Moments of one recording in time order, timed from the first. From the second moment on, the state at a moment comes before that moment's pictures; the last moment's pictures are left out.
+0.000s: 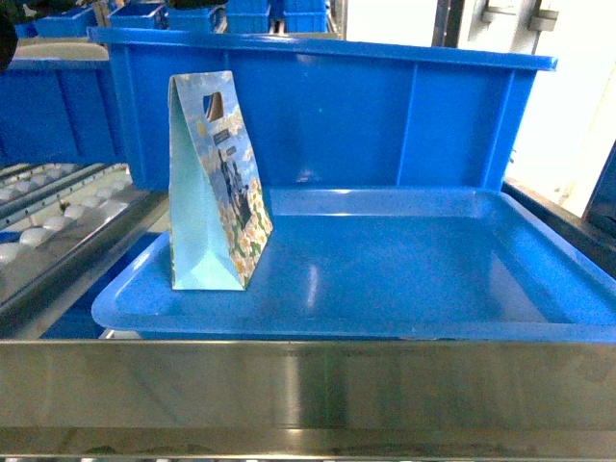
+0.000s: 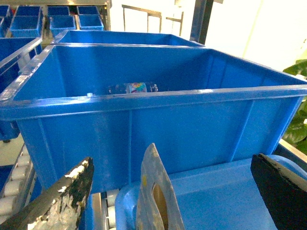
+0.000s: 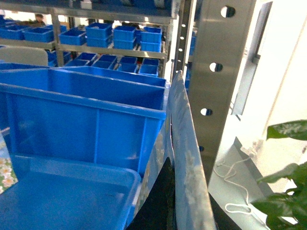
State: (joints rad) left arm -0.30 1.44 0.89 0.40 -0.03 -0.08; right arm 0.05 0.76 0.40 0.46 -0.05 -0.05
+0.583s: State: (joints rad) left arm -0.36 1.50 0.93 0.37 -0.11 -0.09; right arm 0.04 0.76 0.39 0.46 -0.04 -0.04
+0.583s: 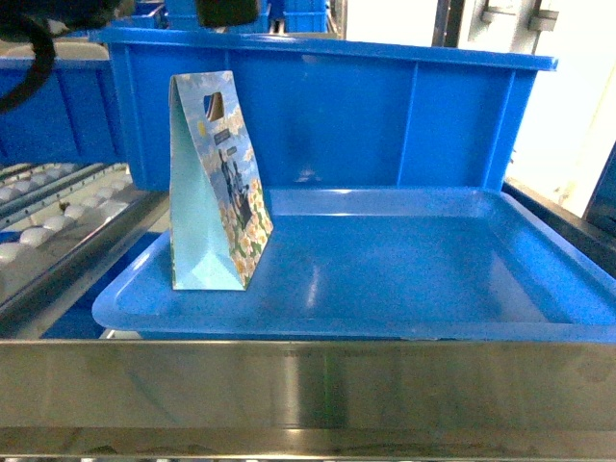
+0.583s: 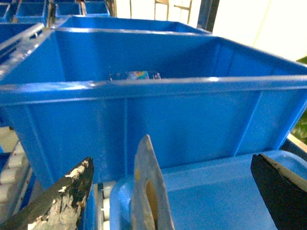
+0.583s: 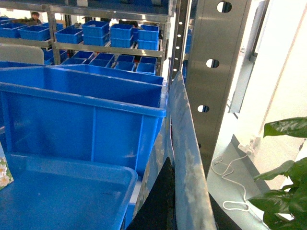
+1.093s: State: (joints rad) left arm -0.40 1.62 0.94 0.36 -0.27 -0.11; right arm 0.04 0.76 0.39 0.46 -0.04 -0.04
